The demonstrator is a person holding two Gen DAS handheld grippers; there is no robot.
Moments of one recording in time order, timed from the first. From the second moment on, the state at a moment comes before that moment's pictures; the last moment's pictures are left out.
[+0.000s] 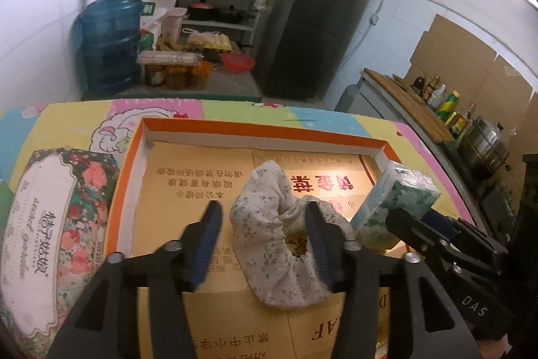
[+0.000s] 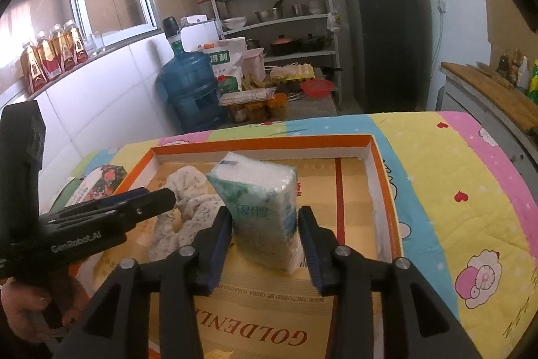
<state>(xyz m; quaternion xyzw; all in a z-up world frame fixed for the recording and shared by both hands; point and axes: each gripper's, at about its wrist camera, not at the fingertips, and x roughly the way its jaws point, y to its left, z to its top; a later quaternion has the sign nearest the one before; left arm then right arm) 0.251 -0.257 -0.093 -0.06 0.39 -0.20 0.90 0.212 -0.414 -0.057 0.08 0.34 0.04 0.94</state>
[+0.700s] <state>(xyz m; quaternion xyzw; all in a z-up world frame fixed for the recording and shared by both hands) 0.196 -0.241 -0.037 -0.04 0.32 -0.21 0.92 0.183 -0.409 -0.027 0.08 0.28 0.03 0.96</state>
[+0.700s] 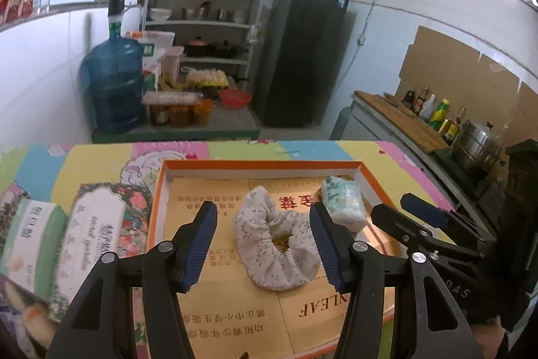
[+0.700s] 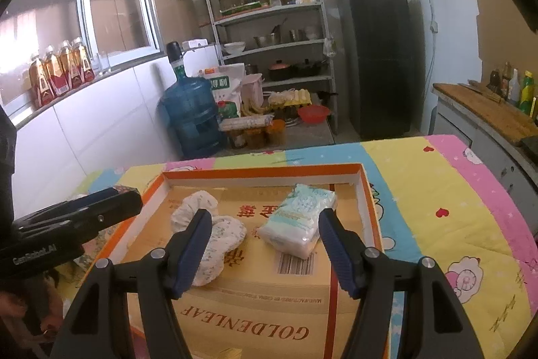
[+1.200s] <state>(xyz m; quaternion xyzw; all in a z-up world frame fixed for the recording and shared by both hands) 0.146 -0.196 0.000 -0.04 0.27 -0.20 0.94 0.155 -0.367 0.008 0.06 0.25 0.05 0.96</state>
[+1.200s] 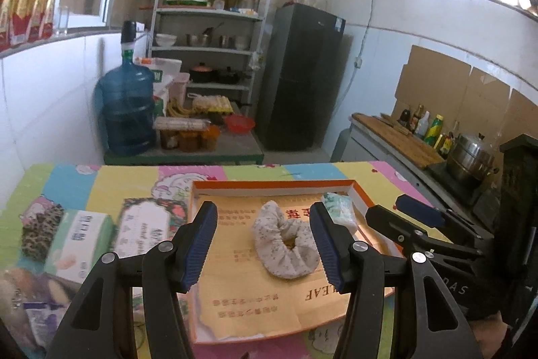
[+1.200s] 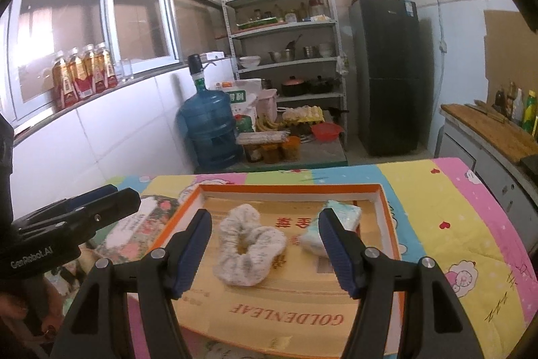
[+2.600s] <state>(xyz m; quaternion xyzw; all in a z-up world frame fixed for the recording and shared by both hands) 0.074 0.036 -0.006 -0.09 0.23 -0.06 0.97 0.122 -0.173 0.014 0.00 0.27 0.16 0.95</state>
